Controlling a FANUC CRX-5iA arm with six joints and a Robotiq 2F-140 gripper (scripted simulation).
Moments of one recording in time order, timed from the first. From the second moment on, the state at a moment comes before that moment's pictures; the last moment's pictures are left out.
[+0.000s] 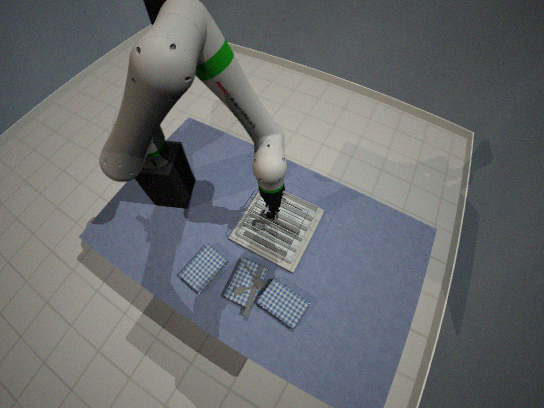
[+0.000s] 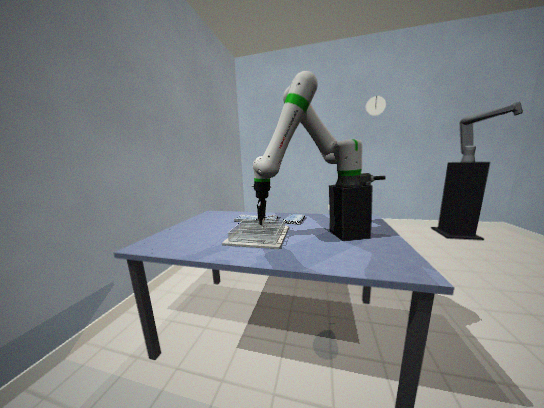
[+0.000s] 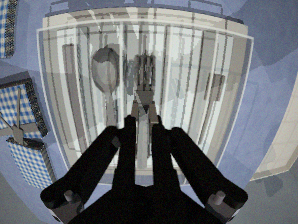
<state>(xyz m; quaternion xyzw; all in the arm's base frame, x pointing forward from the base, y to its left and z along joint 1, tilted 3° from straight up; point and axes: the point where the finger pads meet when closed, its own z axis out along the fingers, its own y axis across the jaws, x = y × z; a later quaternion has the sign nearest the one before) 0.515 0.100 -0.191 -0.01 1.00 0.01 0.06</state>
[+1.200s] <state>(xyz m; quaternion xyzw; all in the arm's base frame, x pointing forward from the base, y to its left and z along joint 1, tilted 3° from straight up) 0.516 0.101 -0.204 -0.01 1.00 0.01 0.06</state>
